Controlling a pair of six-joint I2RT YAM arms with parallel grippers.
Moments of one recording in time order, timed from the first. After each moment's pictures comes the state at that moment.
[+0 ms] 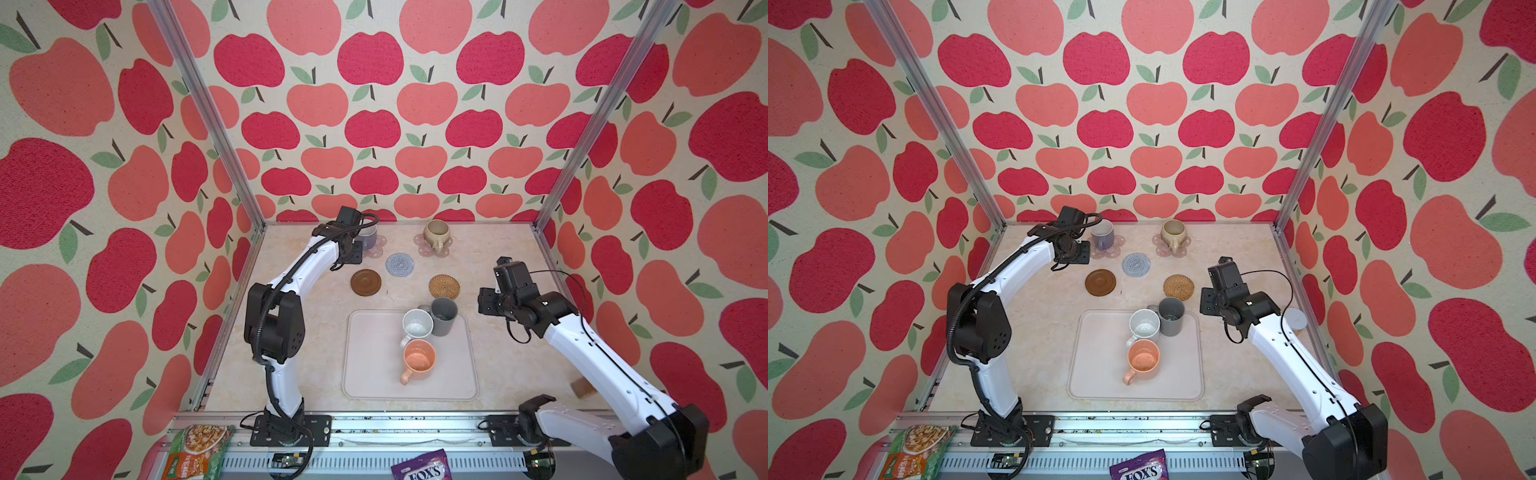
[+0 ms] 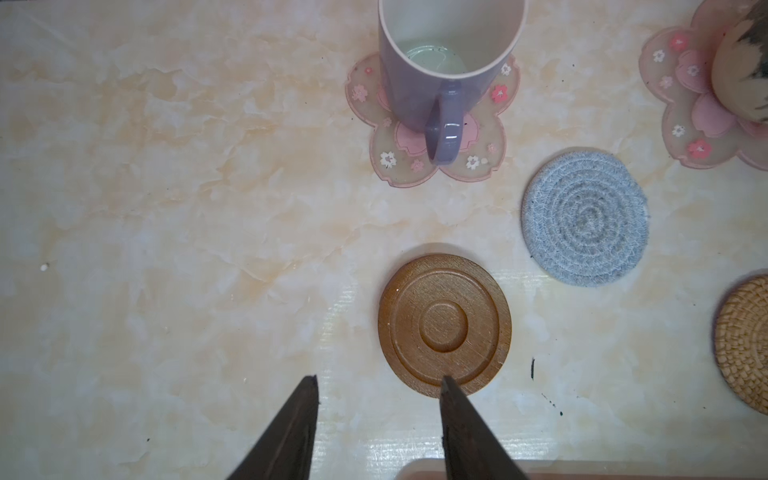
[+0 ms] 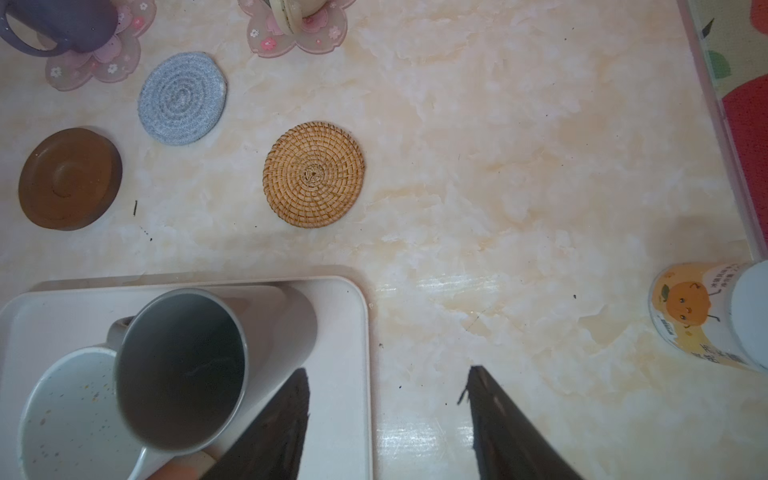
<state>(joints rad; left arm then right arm) -0.35 1.86 1.66 -0.84 -0.17 -0.24 0.48 1.10 0.96 -0.80 0.20 0.40</state>
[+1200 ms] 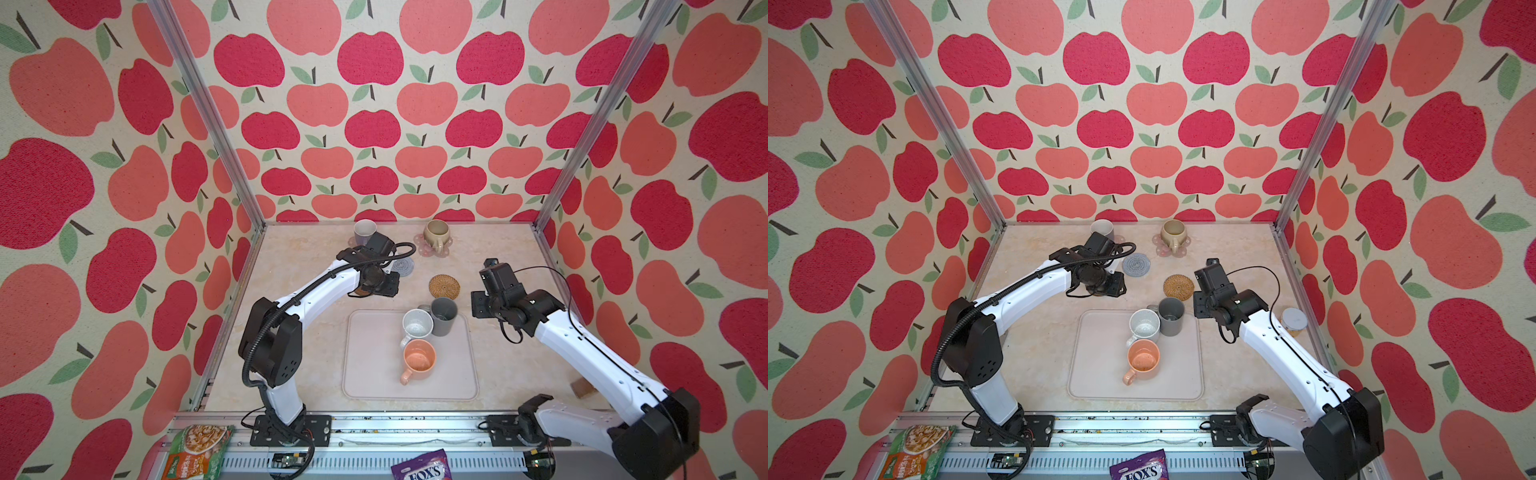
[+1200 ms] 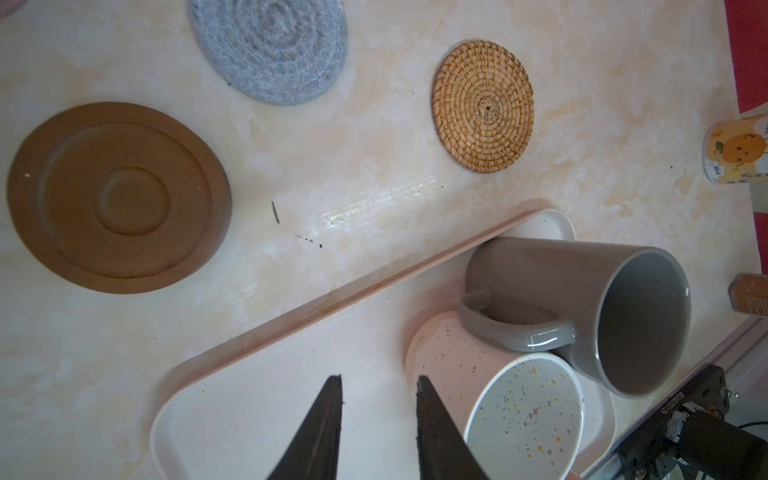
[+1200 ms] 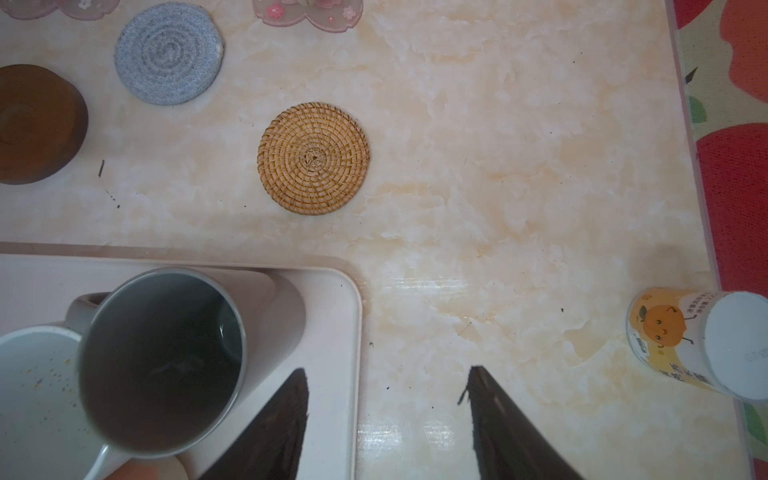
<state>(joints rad) -0.61 1.78 1.48 -0.80 0.21 -0.28 0.55 1.17 0.98 -0.79 0.28 0.33</state>
